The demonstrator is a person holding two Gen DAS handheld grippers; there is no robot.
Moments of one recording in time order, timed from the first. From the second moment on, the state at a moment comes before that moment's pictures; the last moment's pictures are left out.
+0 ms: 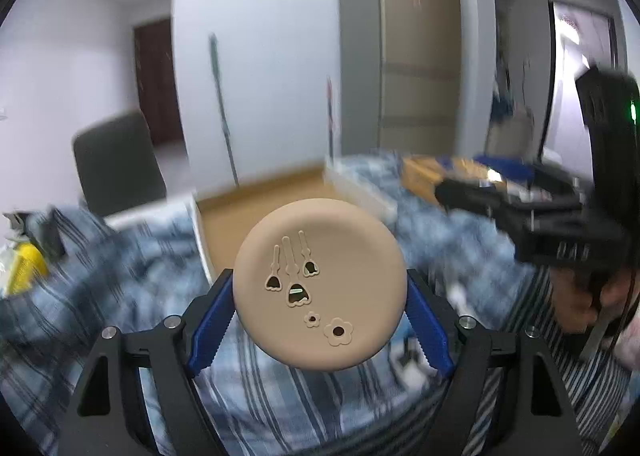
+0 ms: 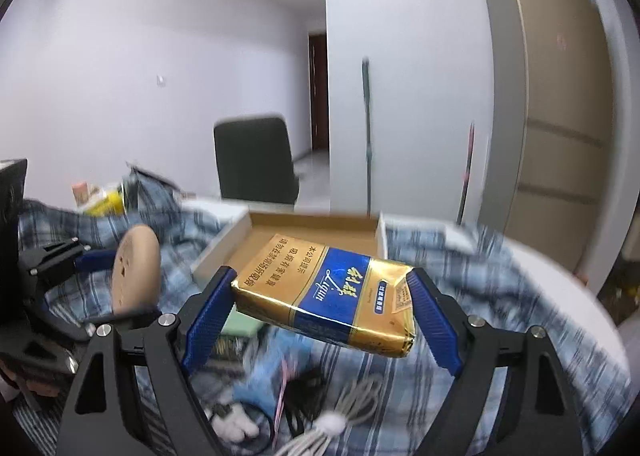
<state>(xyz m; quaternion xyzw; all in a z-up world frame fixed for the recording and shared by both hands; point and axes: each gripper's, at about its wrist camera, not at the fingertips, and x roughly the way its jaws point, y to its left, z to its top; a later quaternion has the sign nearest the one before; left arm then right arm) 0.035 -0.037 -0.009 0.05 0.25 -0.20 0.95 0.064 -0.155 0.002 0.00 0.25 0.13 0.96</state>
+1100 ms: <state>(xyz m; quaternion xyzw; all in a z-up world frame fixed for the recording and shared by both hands) 0.187 -0.001 0.017 -0.04 0.13 -0.09 0.99 0.191 -0.139 0.033 -0.02 0.17 0.08 0.98</state>
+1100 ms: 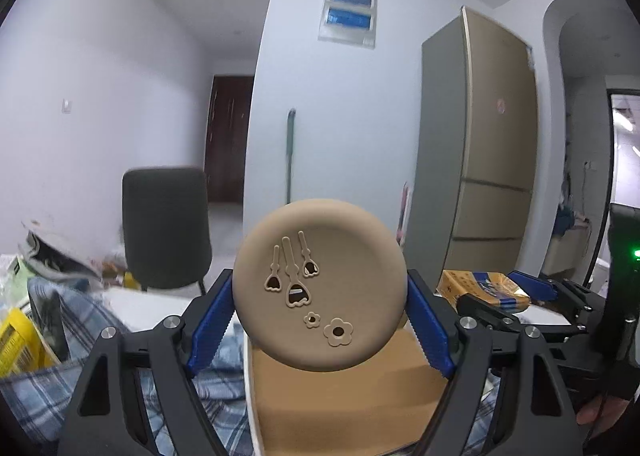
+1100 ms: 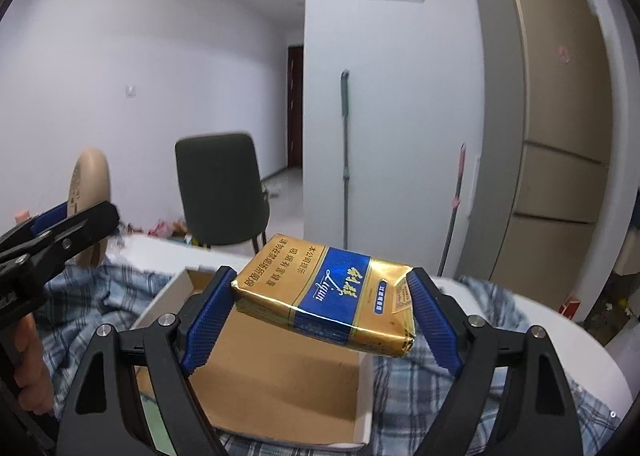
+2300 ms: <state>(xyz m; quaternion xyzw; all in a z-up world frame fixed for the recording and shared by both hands) 0.151 -0.018 0.049 -0.01 0.11 -0.06 0.99 0.197 -0.143 0.024 -0.02 0.23 0.08 0.97</state>
